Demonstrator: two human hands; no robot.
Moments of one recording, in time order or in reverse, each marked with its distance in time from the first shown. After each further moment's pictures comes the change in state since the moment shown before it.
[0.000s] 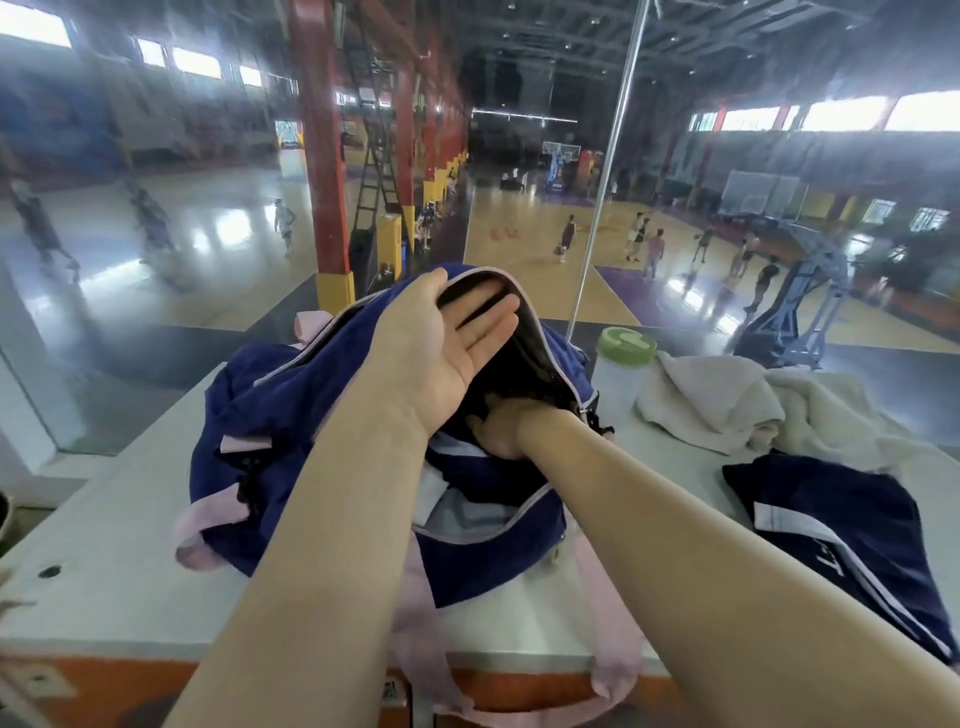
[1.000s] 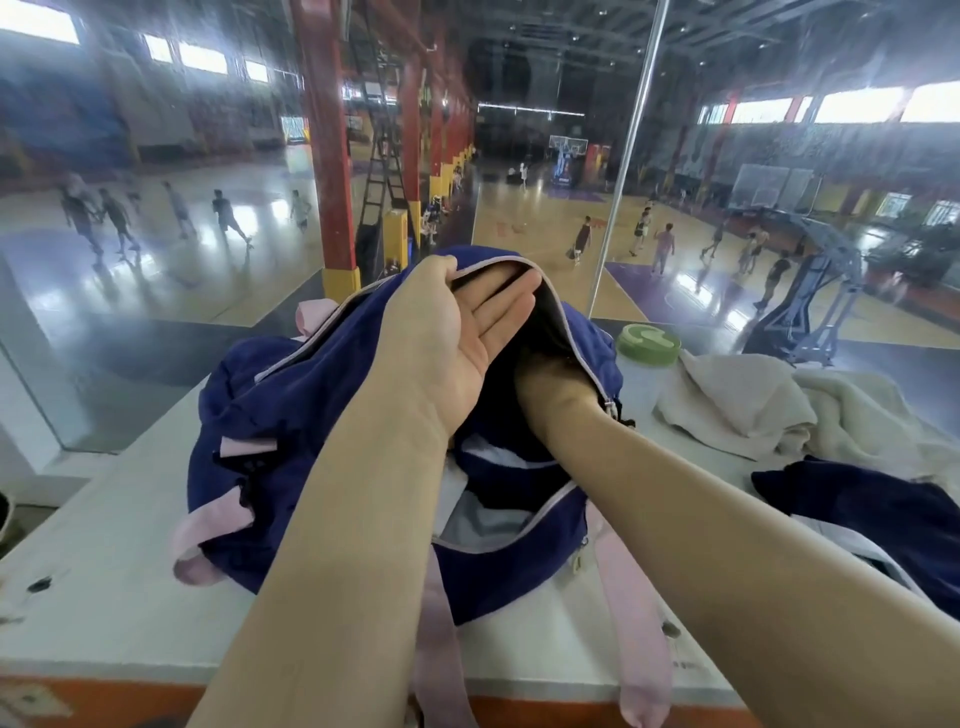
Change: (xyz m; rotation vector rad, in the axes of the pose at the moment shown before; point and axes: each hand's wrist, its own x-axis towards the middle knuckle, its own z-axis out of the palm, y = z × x) left_hand 0.002 0.006 0.006 -0.023 0.005 0.036; right_hand -0.026 -0.003 -0.034 -0.080 0.256 0.074
